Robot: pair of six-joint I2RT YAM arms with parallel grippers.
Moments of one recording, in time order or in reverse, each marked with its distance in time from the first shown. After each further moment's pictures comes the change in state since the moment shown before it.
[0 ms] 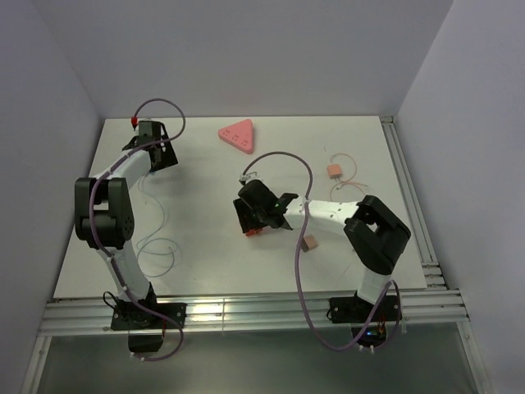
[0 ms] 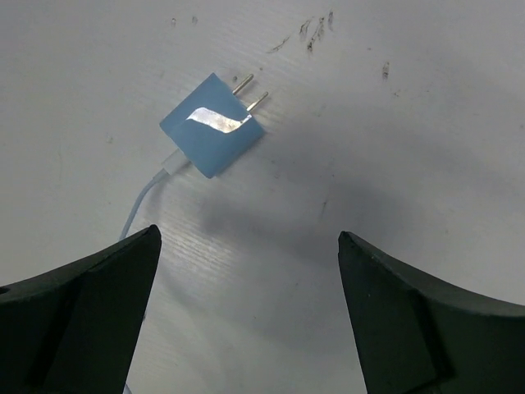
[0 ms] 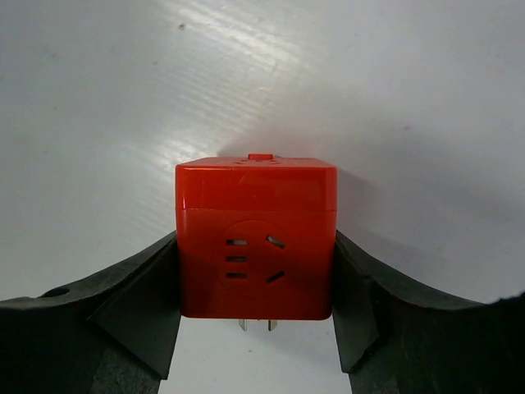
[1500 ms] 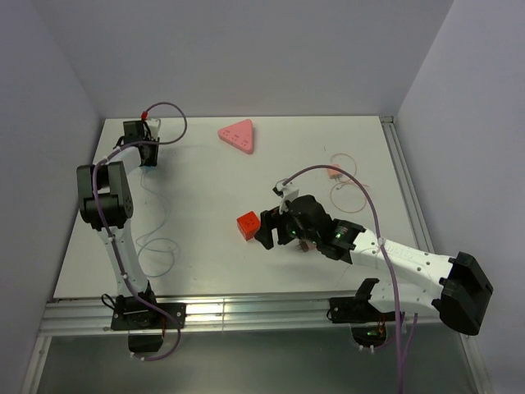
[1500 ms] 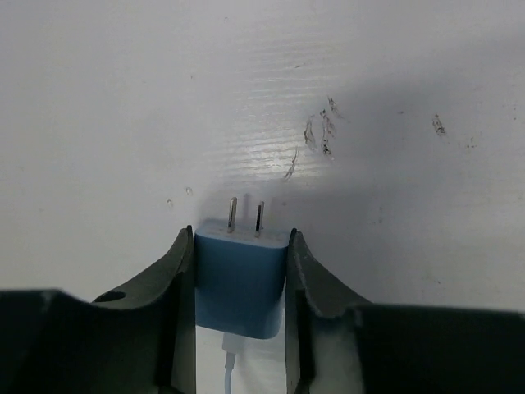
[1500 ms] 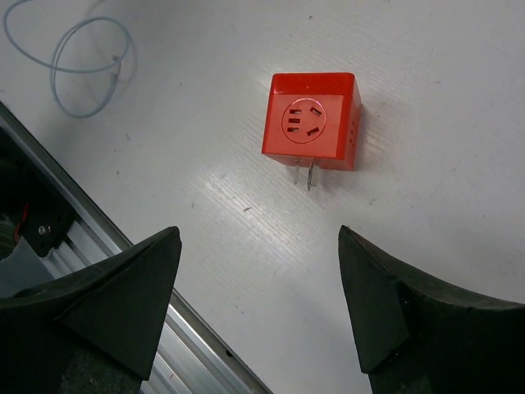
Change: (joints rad) left arm 0.141 0.275 0.153 0.207 0.293 0.632; right arm 0.022 -0.671 -0.422 0.138 -0.190 -0.015
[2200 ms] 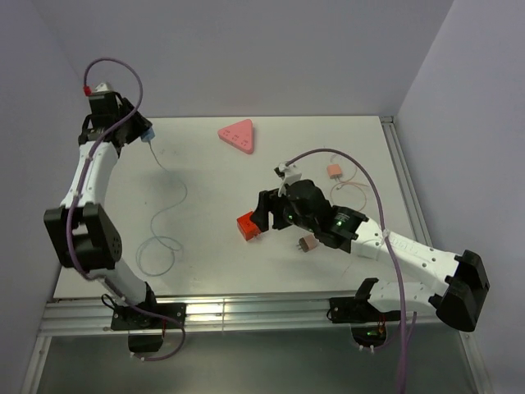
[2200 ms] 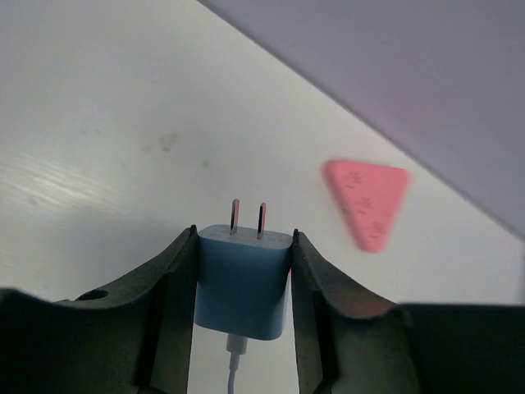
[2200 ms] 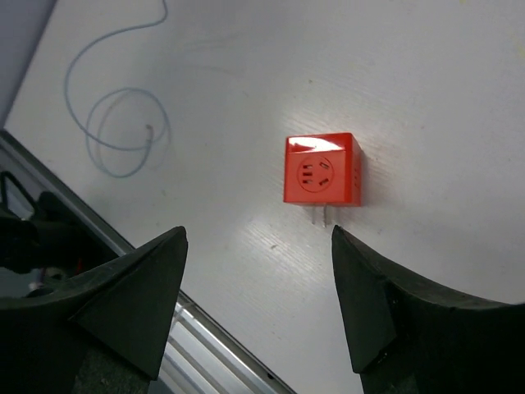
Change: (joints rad) left arm 0.001 -0.412 0.057 -0.264 0.064 -0.768; right arm 0.000 0.037 0.194 -0.127 0.090 0.087
